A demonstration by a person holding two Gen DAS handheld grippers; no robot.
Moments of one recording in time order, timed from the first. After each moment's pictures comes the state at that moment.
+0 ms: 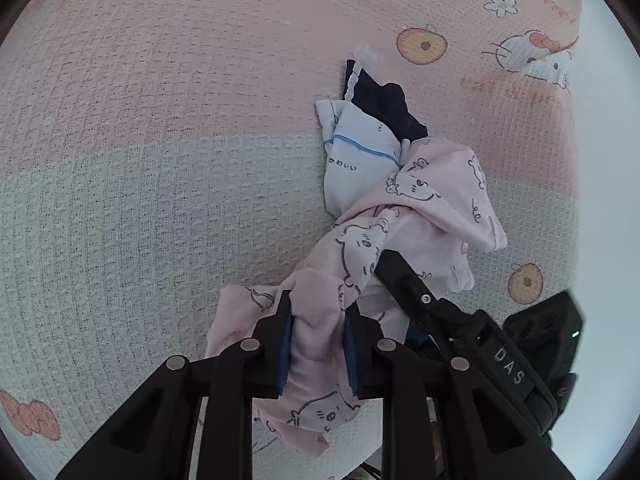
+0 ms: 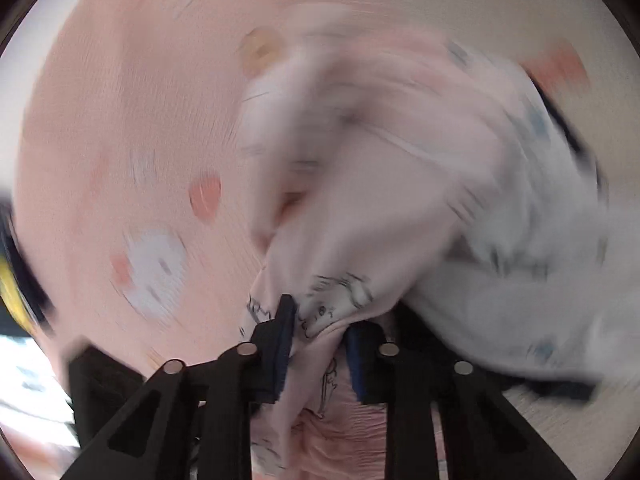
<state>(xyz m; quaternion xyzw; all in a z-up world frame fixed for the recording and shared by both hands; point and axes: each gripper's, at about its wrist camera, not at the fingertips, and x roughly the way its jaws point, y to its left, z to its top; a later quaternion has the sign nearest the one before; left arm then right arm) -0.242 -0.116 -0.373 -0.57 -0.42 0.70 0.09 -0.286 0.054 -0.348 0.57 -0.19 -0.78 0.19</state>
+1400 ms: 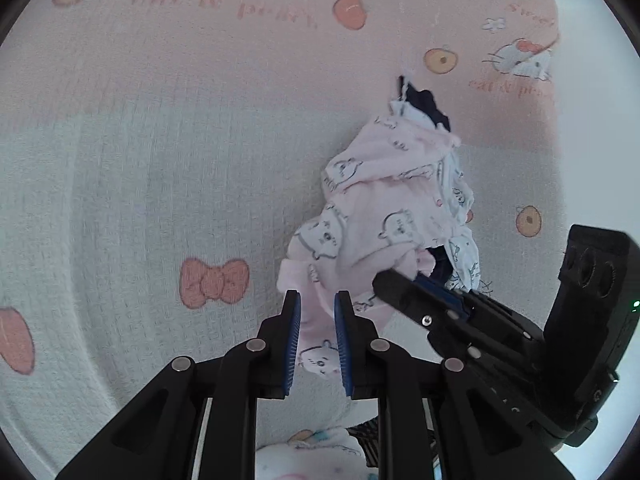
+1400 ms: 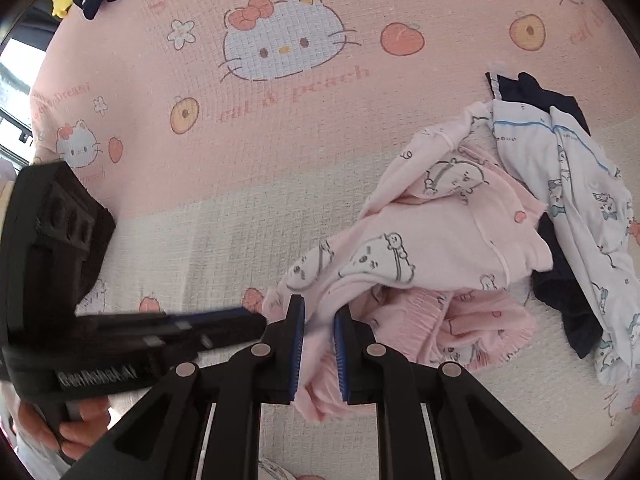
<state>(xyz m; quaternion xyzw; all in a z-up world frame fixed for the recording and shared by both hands) -0.104 -0.205 -0.320 -0.58 -0.36 0.73 0.07 -0.161 -0.064 -0.303 0.58 0.09 -0.73 0.36</state>
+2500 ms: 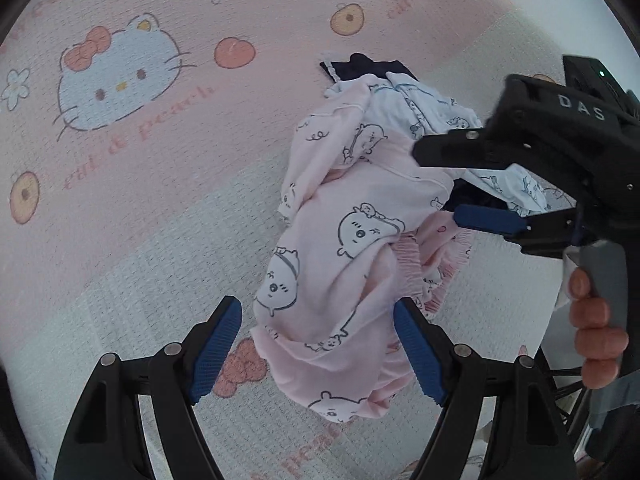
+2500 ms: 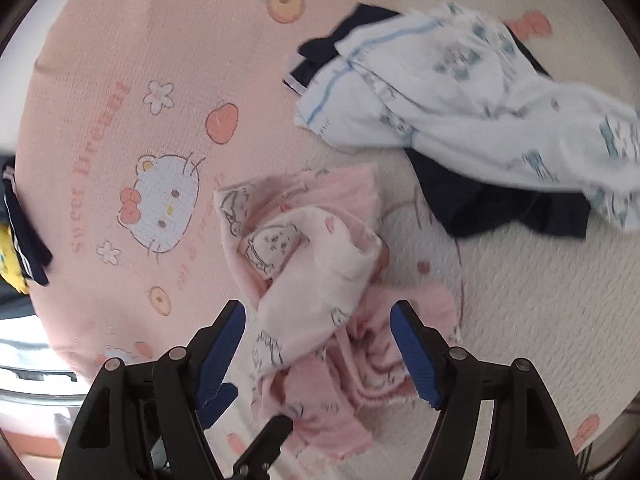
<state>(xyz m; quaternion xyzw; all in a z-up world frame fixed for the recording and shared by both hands) -0.127 -0.128 -0.316 -0.55 -0.05 0.82 0.10 -0.227 0.028 -0.338 0.61 -0.25 -0.73 0.19</state>
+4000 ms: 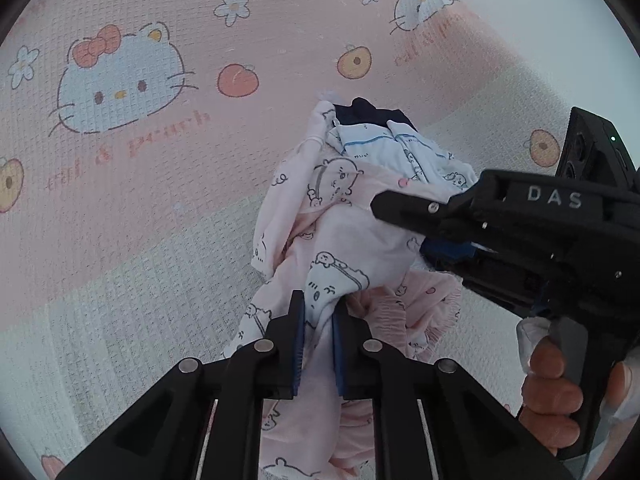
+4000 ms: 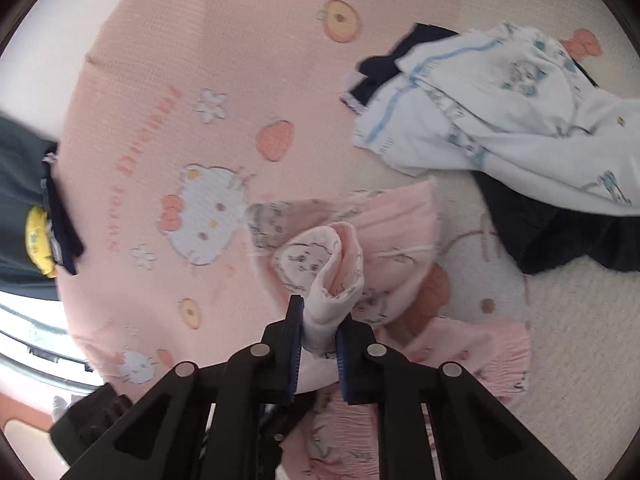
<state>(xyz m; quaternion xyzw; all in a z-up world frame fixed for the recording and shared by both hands) -0.130 -0.121 -0.324 -0.48 -0.12 0.86 0.09 -0.241 0.022 -0.362 0.52 -0.31 -0.74 0.29</state>
